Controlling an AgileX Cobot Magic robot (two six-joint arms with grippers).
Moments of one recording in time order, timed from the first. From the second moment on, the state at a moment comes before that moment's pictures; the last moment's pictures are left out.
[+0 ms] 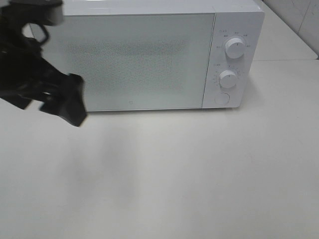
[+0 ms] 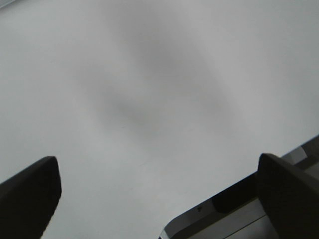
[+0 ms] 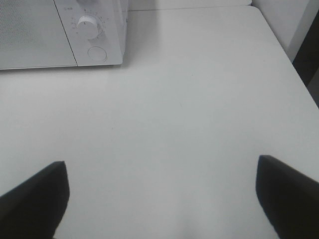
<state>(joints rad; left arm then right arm) -0.56 1.45 -1.12 -0.09 0.99 -0.04 -0.06 0.00 -0.50 0.02 1.05 -0.05</state>
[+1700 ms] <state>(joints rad) -0.04 0.00 -0.50 -0.05 1.04 0.12 -0.06 0.00 -0.50 0.02 1.05 -0.05</state>
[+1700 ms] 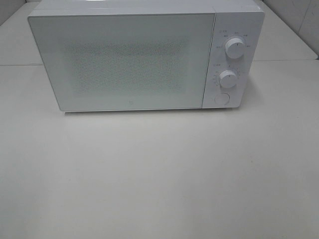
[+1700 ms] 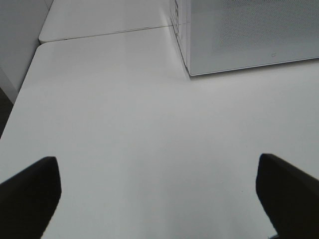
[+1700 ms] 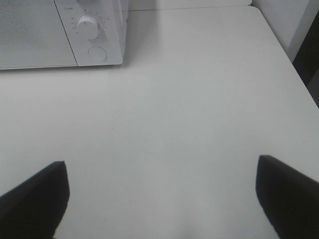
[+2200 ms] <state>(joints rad) 0.03 0.00 -0.50 -0.05 1.04 0.12 -0.06 0.00 -0.50 0.02 1.05 -0.05</state>
